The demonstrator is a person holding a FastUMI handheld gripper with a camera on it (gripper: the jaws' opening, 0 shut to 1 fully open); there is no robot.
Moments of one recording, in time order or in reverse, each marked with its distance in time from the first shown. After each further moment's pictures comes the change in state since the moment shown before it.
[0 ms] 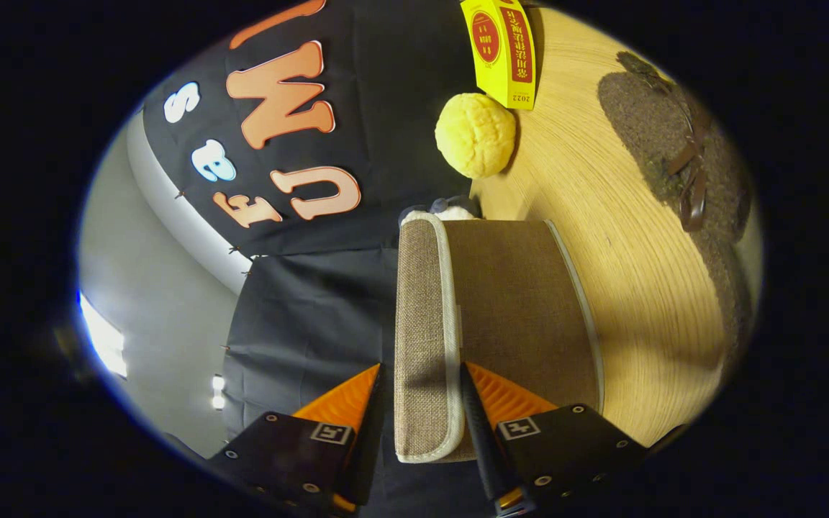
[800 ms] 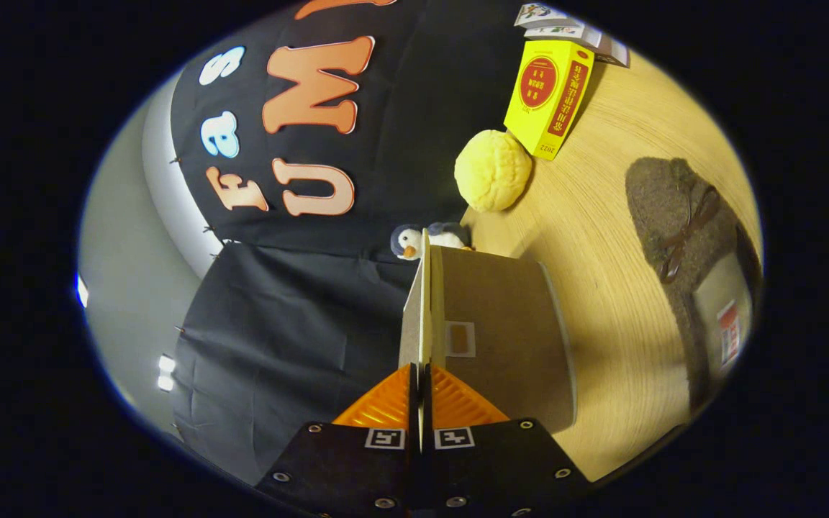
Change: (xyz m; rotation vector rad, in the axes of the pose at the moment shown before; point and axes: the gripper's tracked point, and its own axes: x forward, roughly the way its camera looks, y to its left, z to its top) arm -0.012 0.046 0.008 -0.180 -0.119 -0.121
